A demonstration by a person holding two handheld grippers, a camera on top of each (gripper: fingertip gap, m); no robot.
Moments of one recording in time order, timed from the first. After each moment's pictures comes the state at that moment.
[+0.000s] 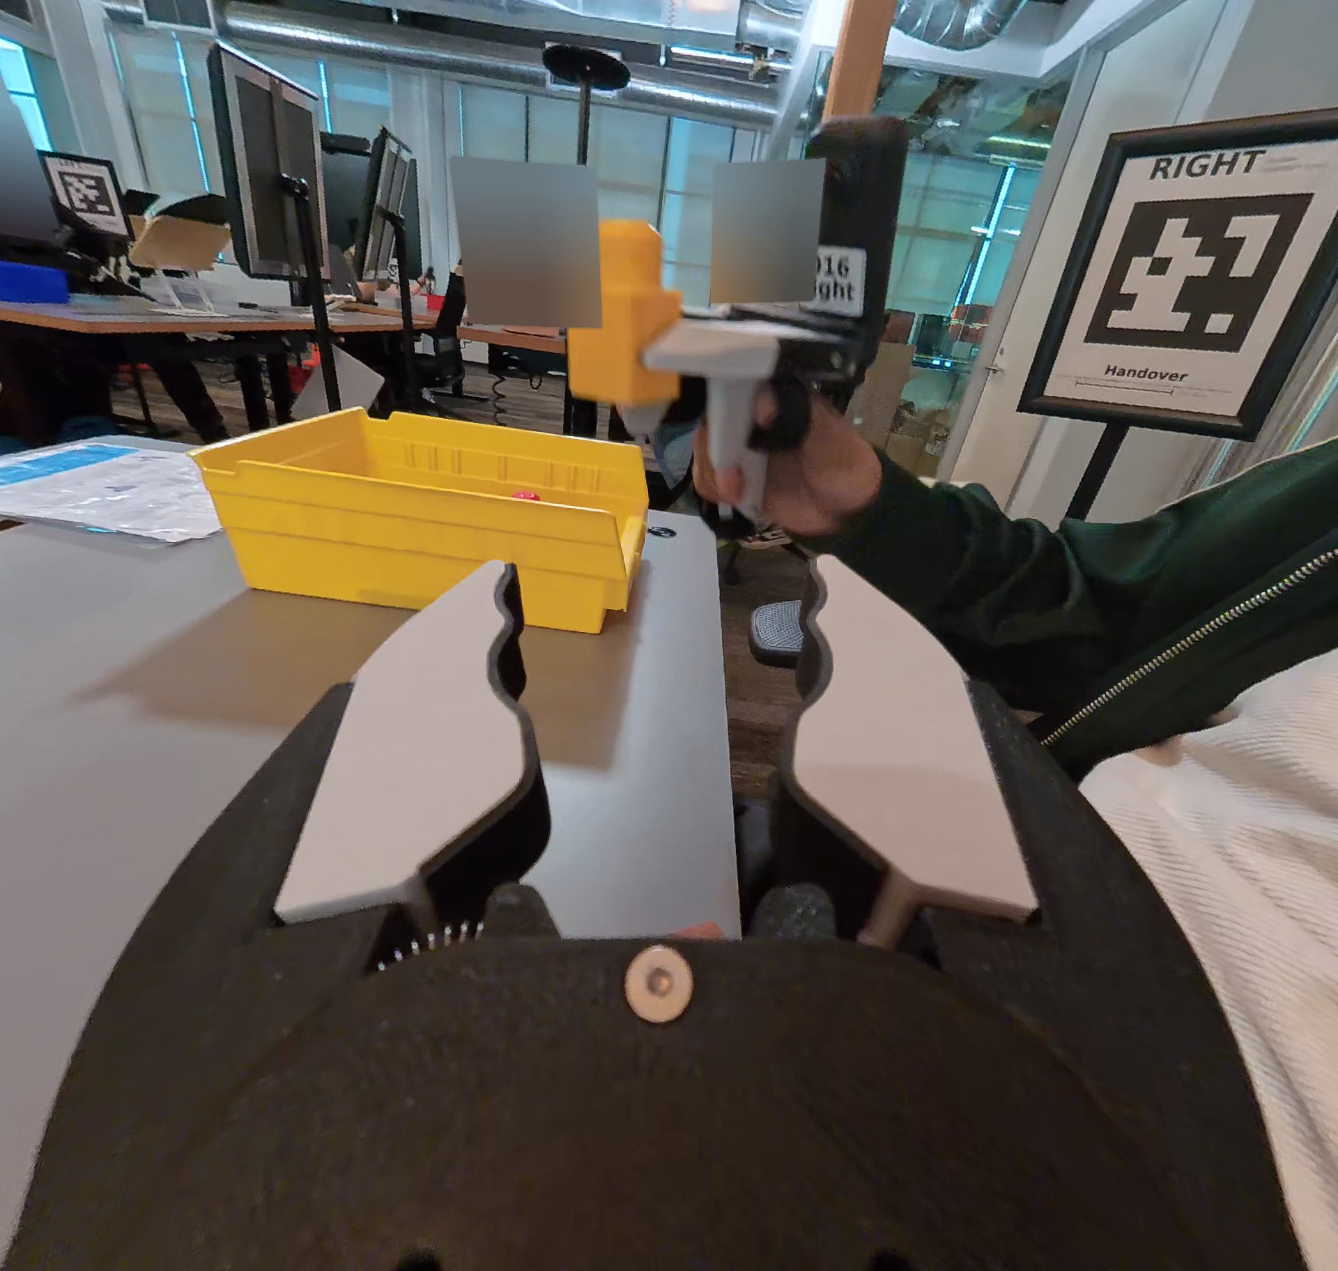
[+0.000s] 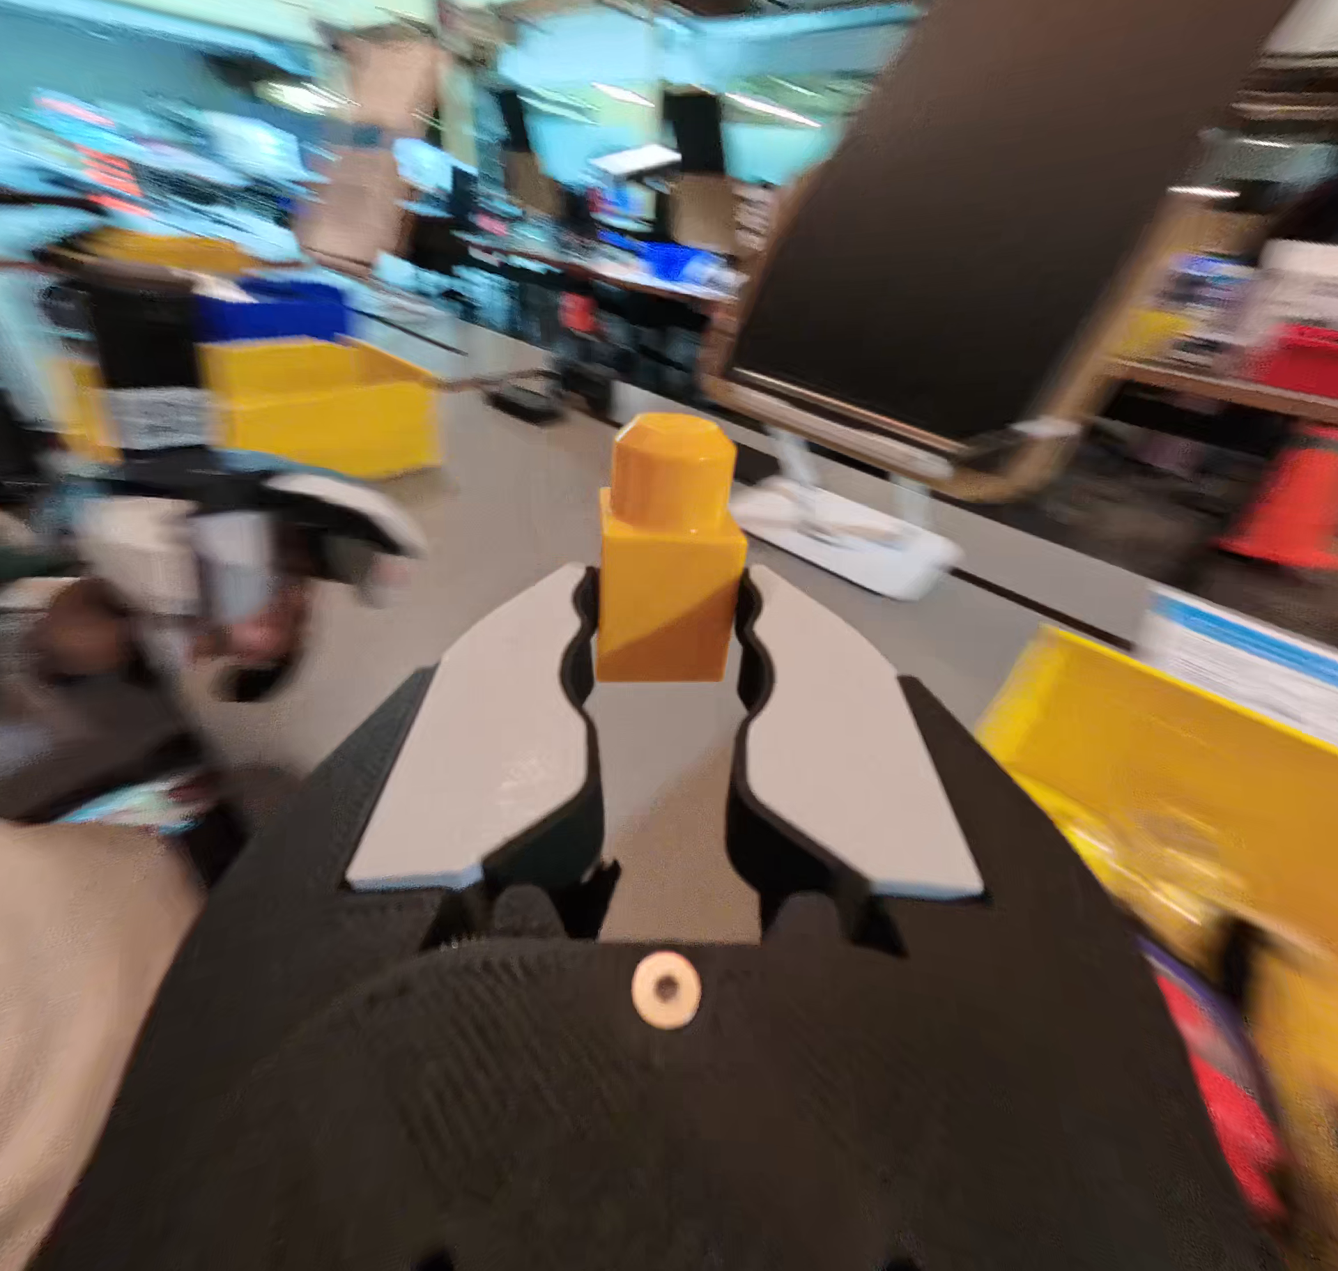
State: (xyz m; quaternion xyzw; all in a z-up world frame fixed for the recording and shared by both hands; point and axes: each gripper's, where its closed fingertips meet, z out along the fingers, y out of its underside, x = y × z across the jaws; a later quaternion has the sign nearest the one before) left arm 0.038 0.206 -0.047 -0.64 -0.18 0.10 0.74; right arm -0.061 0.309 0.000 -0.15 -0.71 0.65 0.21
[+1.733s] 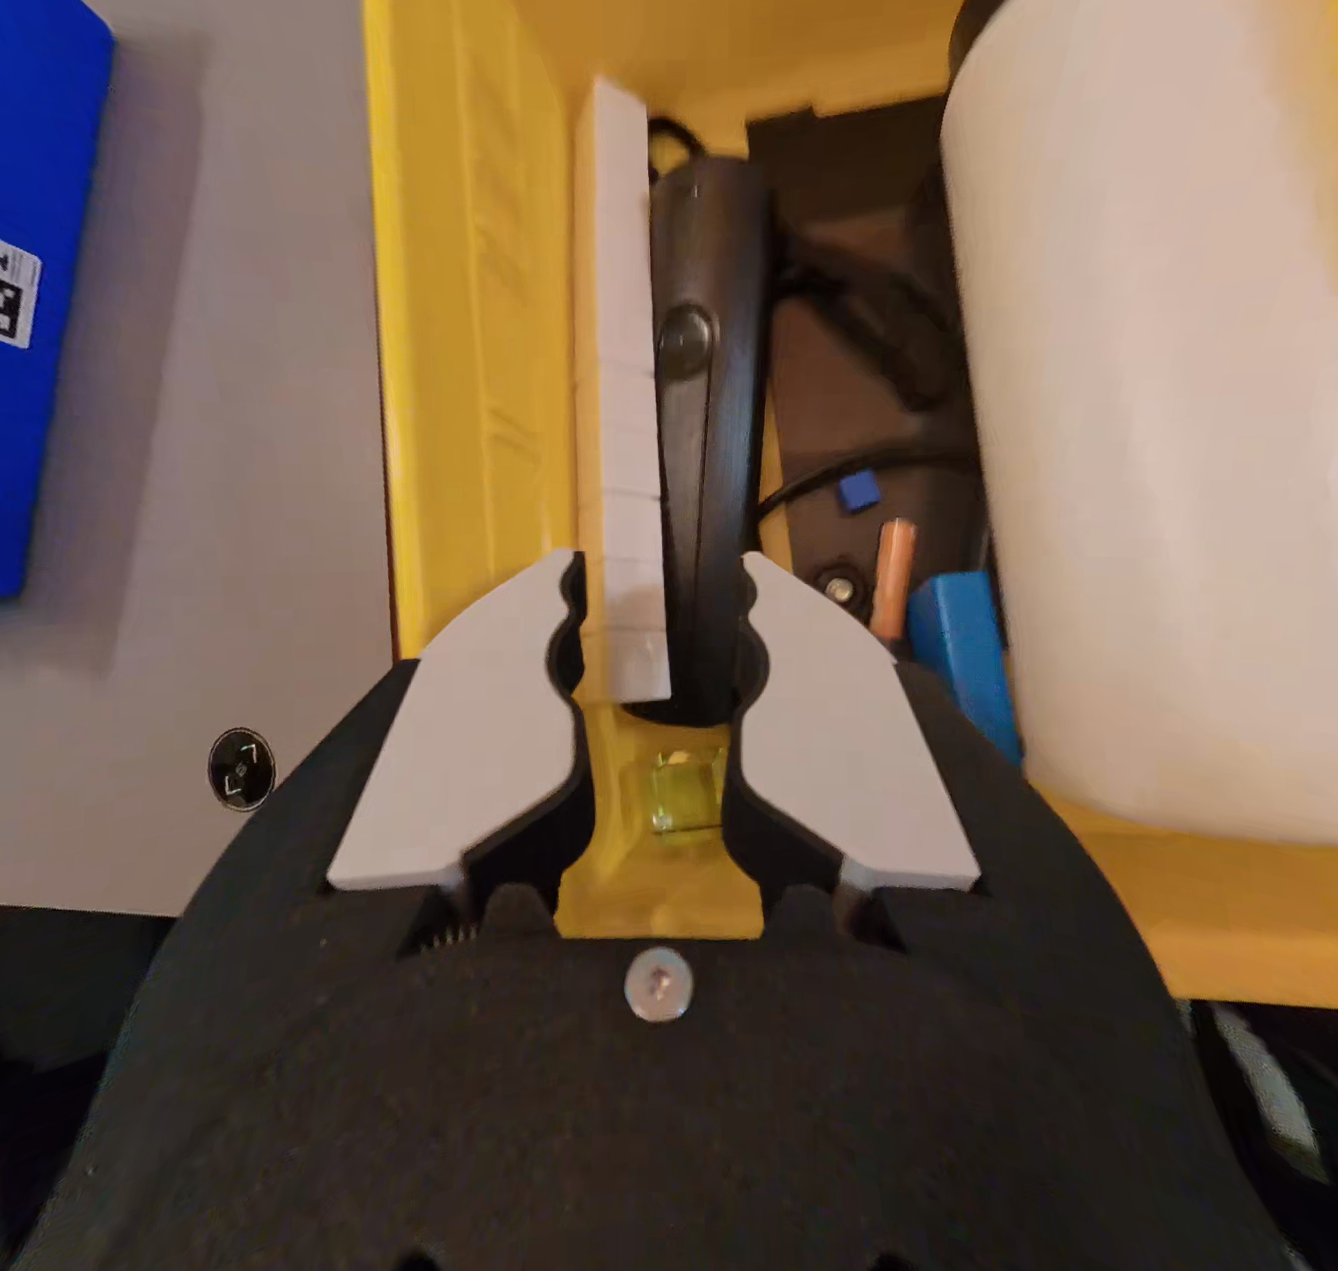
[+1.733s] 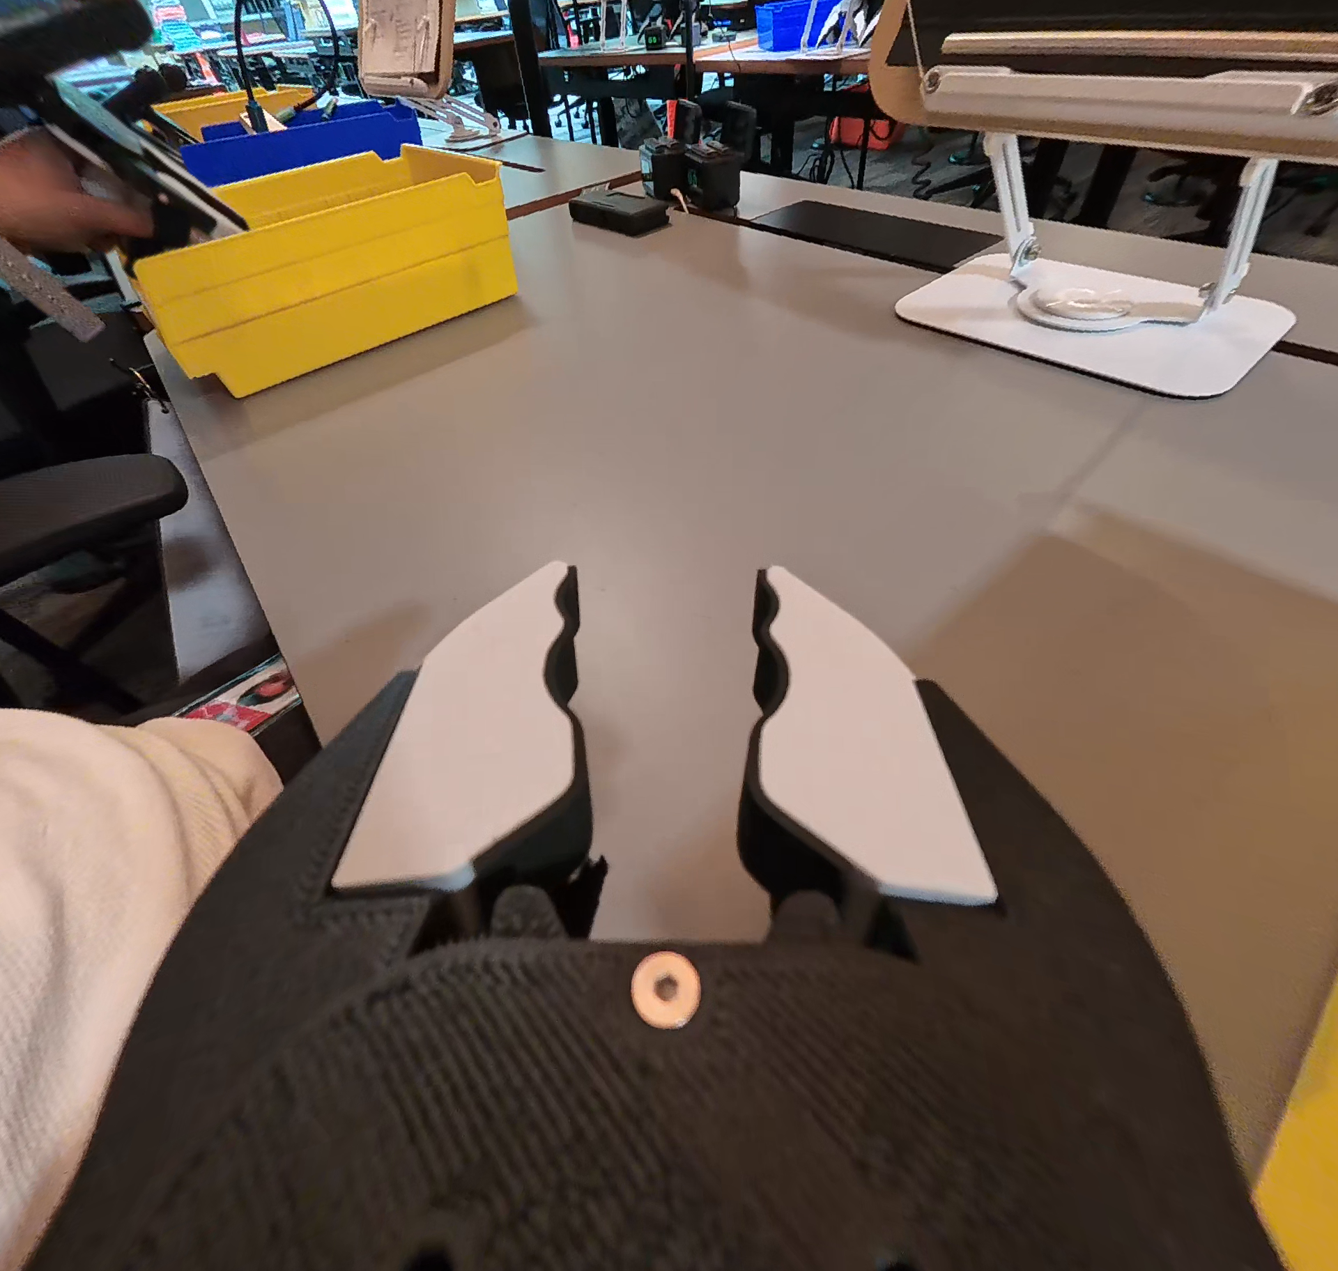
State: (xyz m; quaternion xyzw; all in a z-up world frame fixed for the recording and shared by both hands) left arm 0.148 -0.358 -0.154 -0.60 -0.74 0.29 0.09; right arm -0.042 0.231 -0.116 -0.17 -0.77 0.61 0.07
